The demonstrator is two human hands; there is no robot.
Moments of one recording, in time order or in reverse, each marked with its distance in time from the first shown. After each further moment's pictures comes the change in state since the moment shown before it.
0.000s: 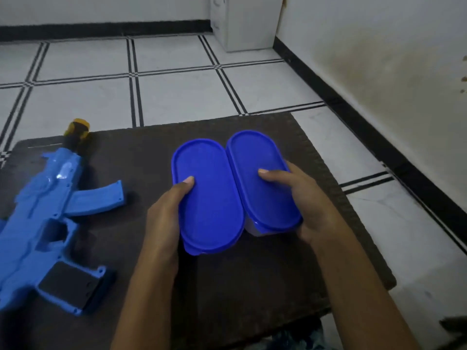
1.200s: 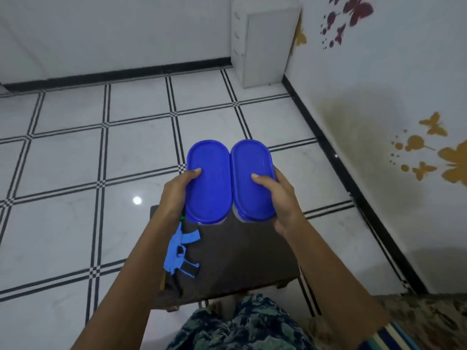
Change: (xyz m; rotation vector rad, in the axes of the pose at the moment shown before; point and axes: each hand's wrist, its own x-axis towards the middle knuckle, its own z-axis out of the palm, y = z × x) left_hand -0.221 0.449 0.107 0.221 0.037 -0.070; right_hand -0.186 -0.418 0.128 0.088 0.053 0.060
